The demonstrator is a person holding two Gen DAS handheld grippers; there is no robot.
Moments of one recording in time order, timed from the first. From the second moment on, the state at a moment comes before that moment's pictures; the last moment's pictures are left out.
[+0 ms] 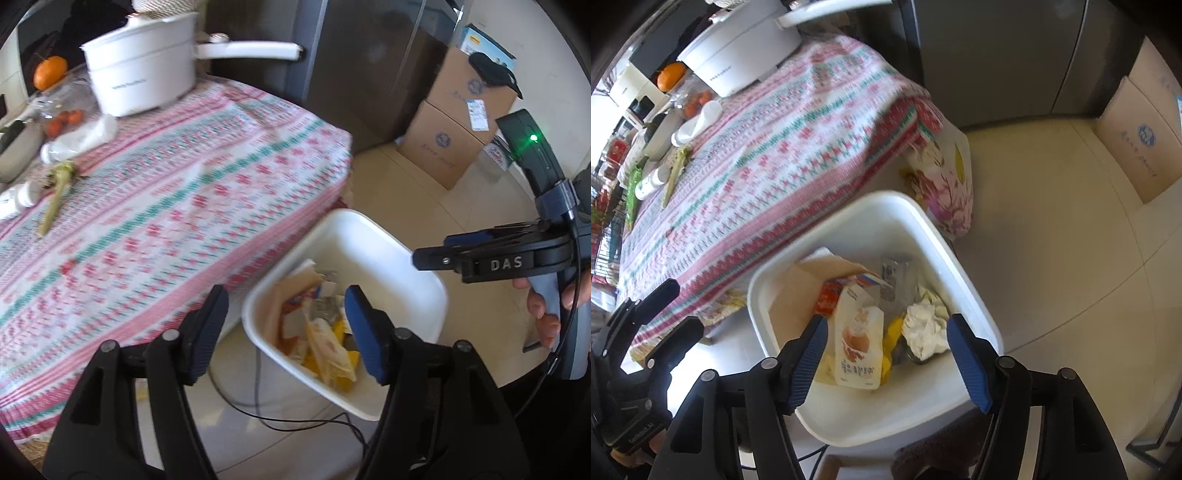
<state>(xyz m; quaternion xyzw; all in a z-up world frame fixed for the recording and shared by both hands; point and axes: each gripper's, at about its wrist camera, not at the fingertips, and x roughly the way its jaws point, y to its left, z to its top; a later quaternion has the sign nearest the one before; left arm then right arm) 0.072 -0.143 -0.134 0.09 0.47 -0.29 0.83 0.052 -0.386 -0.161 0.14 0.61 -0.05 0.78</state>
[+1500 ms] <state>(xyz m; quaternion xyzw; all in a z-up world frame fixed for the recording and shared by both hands) 0.403 0.137 -0.162 -0.11 0.53 0.16 0.83 0.340 -0.135 -0.143 -0.07 0.51 0.13 0.84</state>
